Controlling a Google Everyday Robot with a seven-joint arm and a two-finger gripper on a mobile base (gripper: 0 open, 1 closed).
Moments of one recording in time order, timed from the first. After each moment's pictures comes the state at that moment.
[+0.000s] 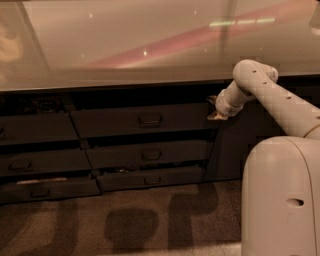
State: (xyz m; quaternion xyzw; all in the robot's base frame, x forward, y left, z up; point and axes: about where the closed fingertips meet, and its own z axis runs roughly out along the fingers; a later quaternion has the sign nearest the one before) arm 0.754 -0.239 0.630 -0.72 0.66 0.00 0.20
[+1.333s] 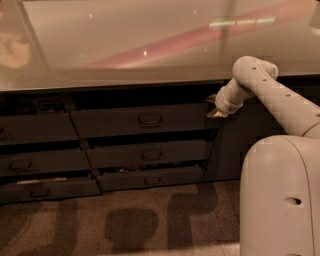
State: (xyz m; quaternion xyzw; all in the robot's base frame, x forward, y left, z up) arm 0.757 -0.235 0.639 -0.72 0.66 0.00 0.20
